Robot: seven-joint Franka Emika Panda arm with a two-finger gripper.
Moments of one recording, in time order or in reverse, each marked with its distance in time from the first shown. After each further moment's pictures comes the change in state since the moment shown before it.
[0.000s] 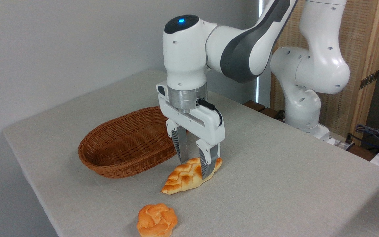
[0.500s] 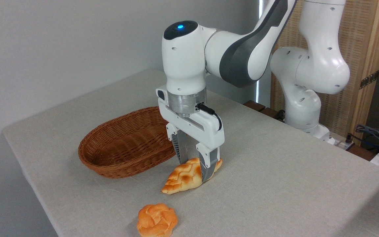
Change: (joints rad) arm 0.000 0.019 0.000 -0.003 0.000 0.018 0.000
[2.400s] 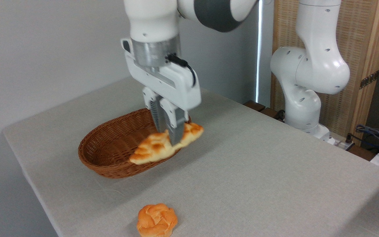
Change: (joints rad) arm -0.002 0.119 0.023 0.510 -0.060 -0.416 0.029
